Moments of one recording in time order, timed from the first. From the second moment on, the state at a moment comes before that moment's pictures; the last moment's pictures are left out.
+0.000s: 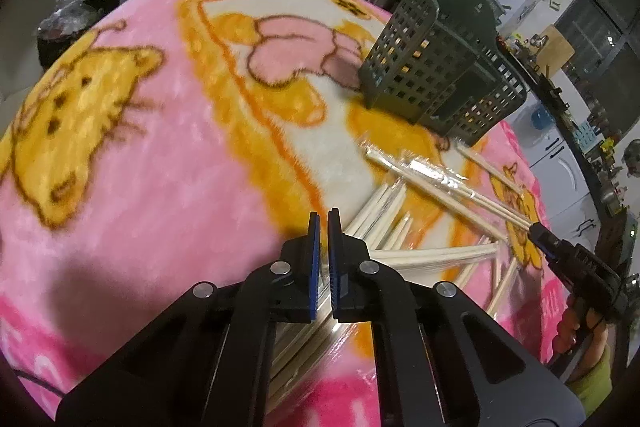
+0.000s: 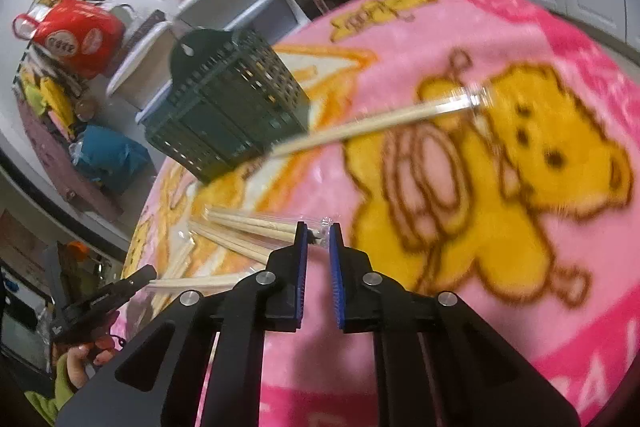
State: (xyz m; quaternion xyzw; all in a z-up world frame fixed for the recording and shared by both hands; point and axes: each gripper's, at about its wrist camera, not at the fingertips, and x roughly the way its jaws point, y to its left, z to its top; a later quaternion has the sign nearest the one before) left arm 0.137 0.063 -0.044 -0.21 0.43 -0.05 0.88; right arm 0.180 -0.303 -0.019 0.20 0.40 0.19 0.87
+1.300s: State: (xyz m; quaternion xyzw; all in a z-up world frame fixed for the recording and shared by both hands) left arm 0.193 0.022 0.122 -0.14 0.28 -0.16 0.94; right arm 0.211 -0.228 0.126 0.03 0.26 0.29 0.92
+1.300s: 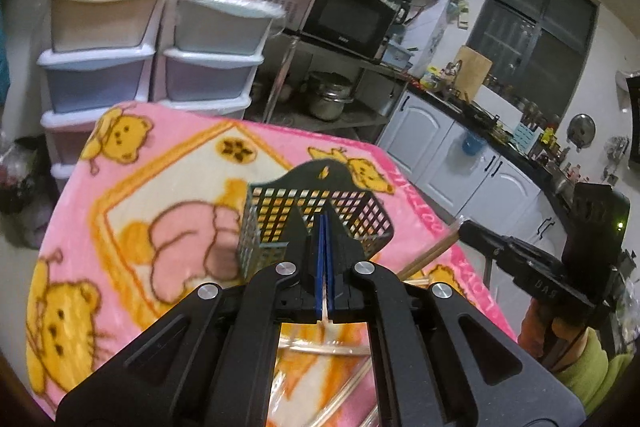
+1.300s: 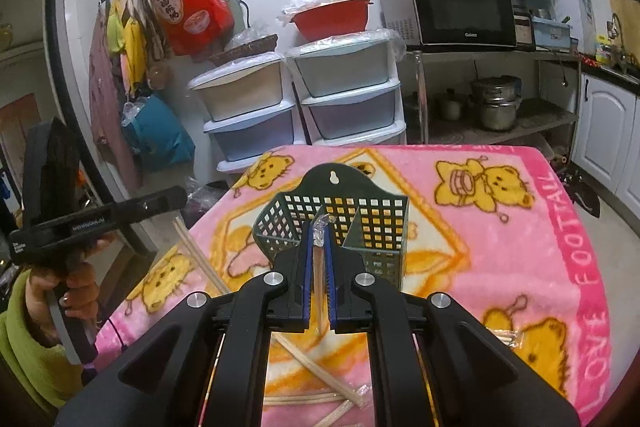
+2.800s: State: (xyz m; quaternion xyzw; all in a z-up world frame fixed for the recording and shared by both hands) left arm 0.272 0.019 0.227 -0.12 0.21 -0.15 0.96; right arm 0.280 -0.238 0.206 0.08 0.18 0.23 0.95
